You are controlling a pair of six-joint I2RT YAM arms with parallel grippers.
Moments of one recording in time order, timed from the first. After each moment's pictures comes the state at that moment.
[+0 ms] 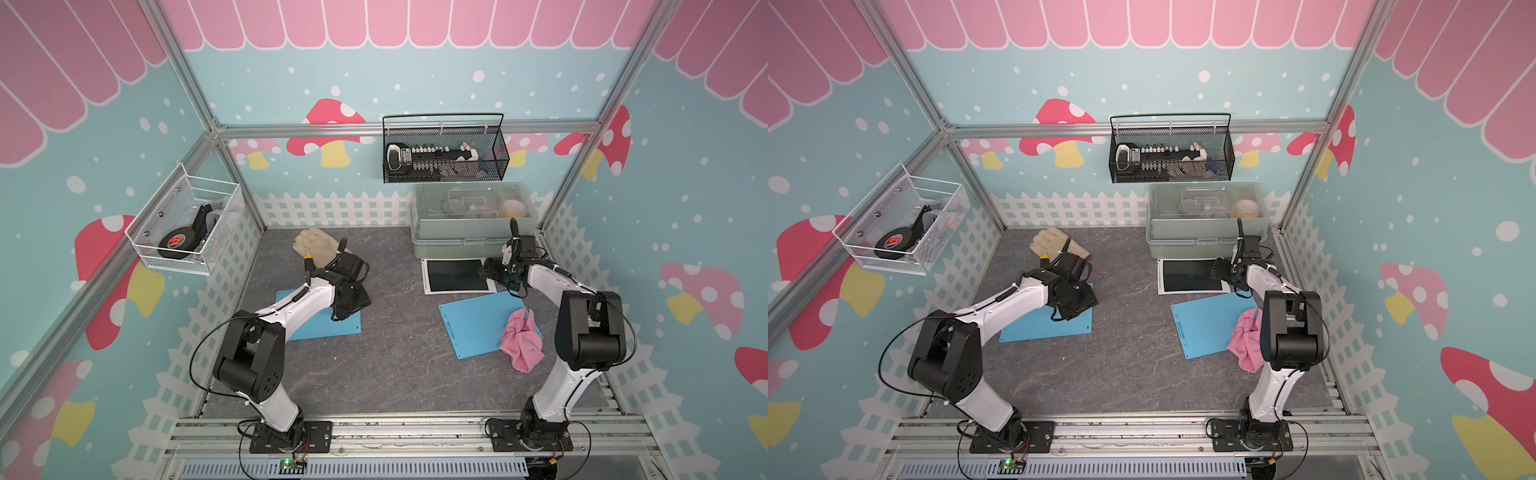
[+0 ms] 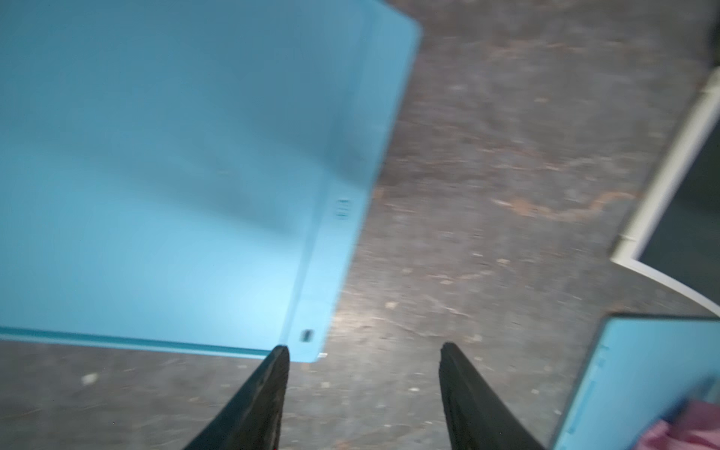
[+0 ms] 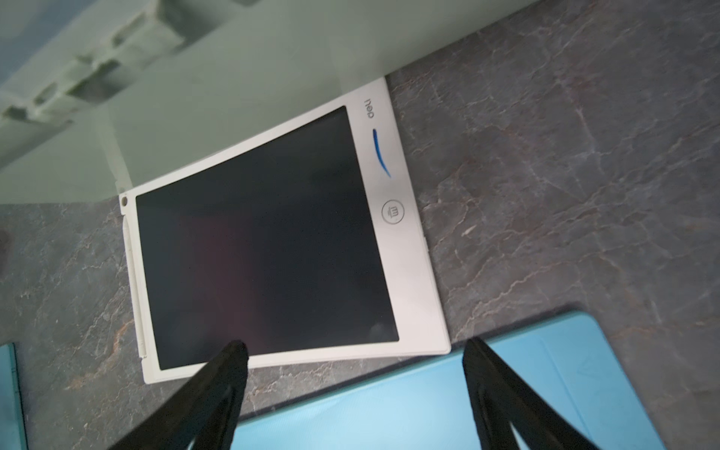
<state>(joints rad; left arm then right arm) -0.42 1.67 1.19 -0.69 0.07 -0.87 -0.05 1.84 1.25 -0.40 -0.20 0.32</state>
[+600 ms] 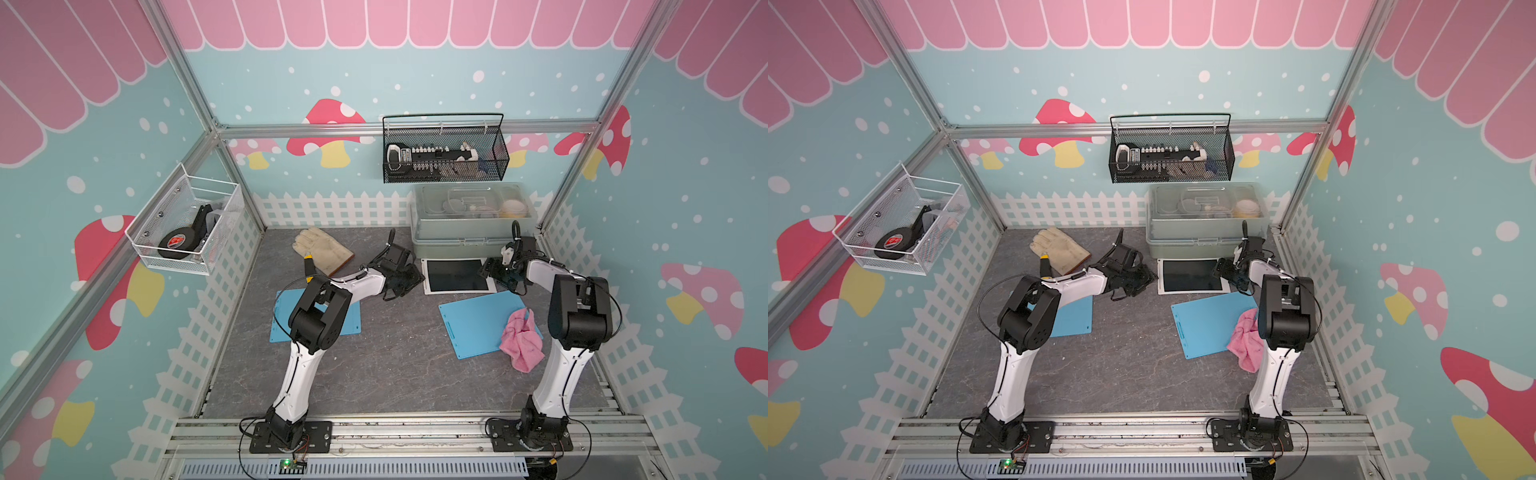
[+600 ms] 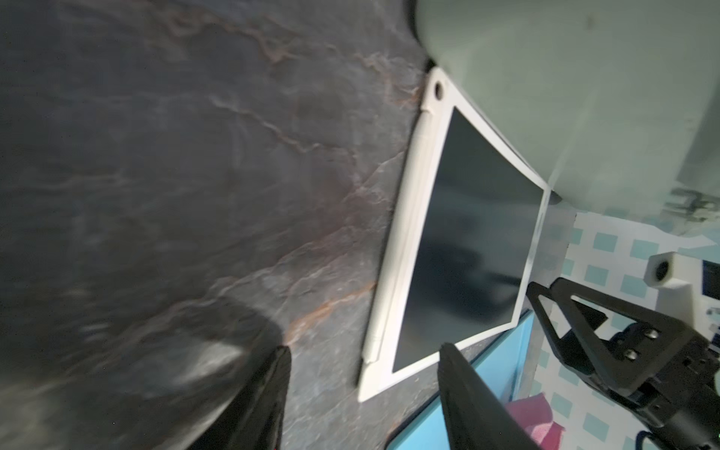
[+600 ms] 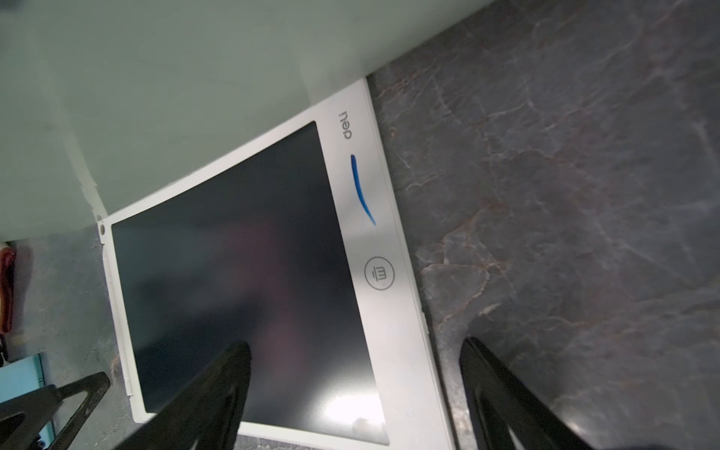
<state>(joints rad) -0.56 2.24 1.61 -0.20 0.26 -1.04 -0.09 2.02 1.35 -0.38 -0.35 0.32</state>
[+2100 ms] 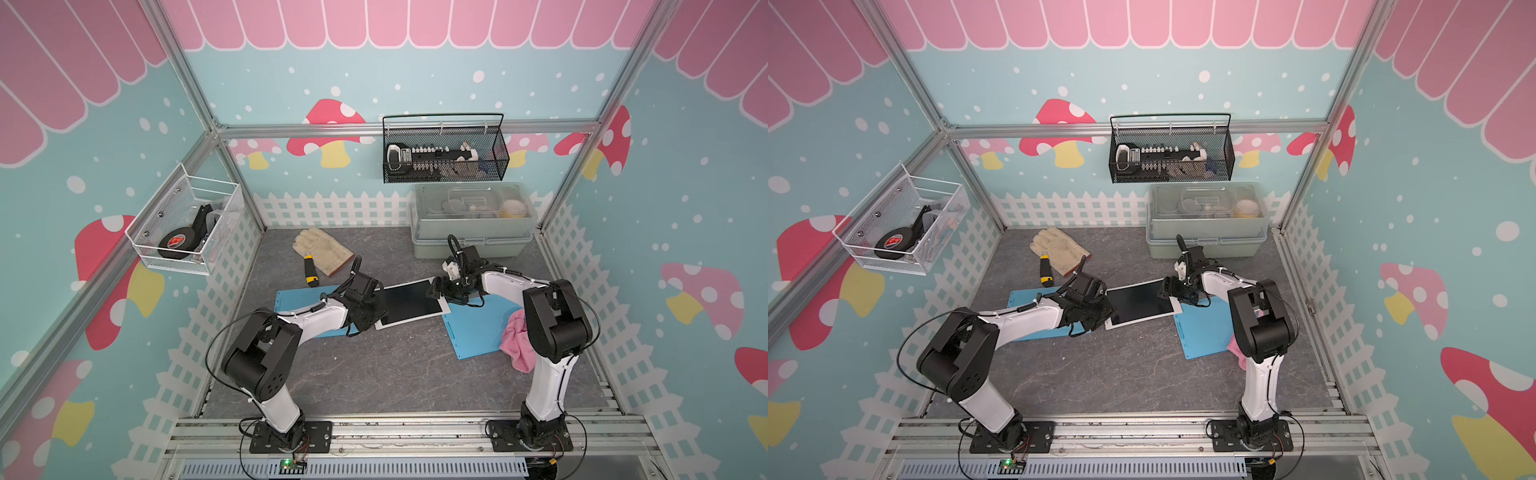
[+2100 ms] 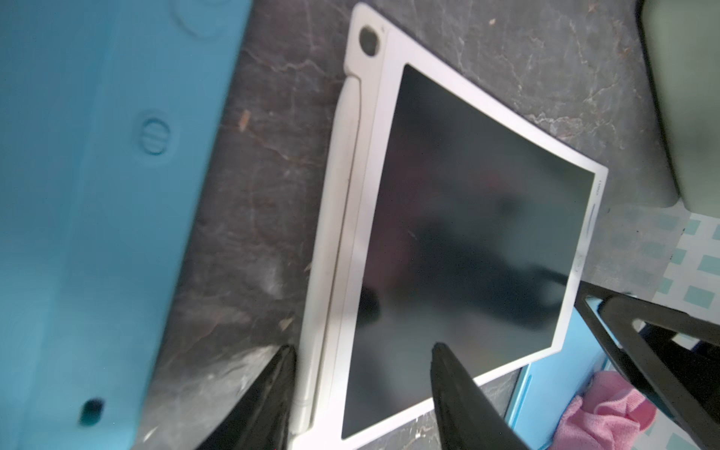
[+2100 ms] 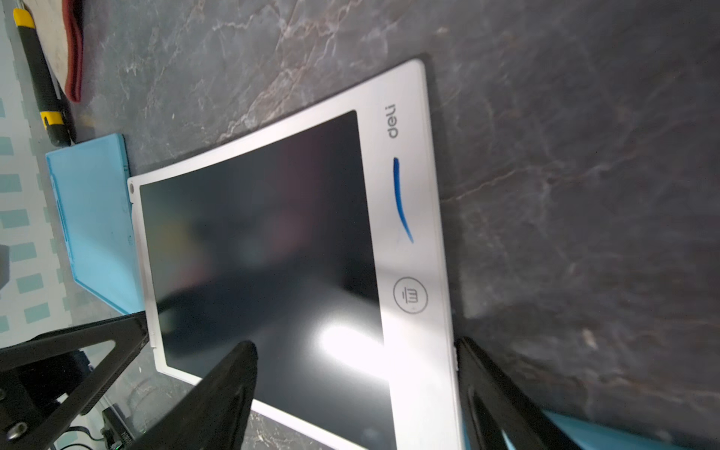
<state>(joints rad) -0.51 1.66 0.91 -0.27 0.12 -1.07 0.32 1.94 1.25 -0.44 -0.43 0.41</state>
